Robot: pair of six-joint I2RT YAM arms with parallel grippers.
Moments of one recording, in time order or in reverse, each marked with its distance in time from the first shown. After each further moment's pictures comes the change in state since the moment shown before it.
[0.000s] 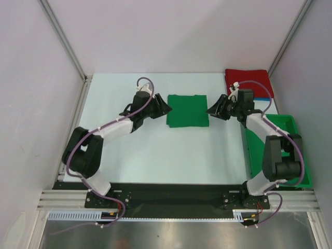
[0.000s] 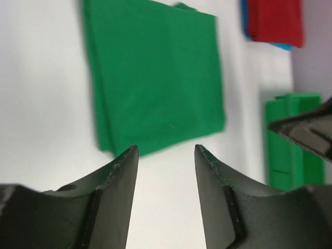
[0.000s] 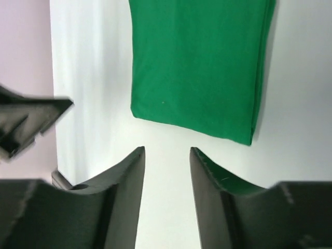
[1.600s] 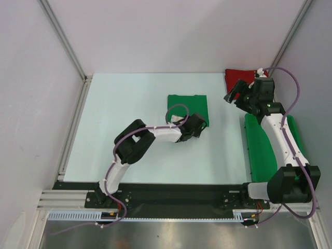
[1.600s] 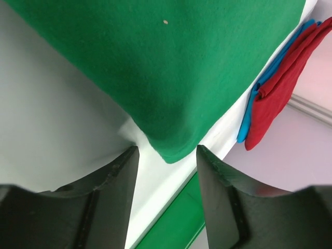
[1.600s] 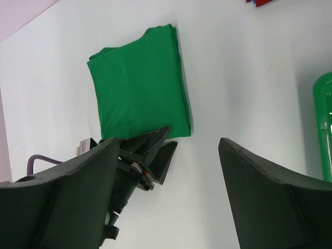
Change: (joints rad) left arm -0.461 0.520 0.409 -0.181 -0.545 -1.302; right arm -0.047 -0.298 0.225 -0.439 0.445 -0.067
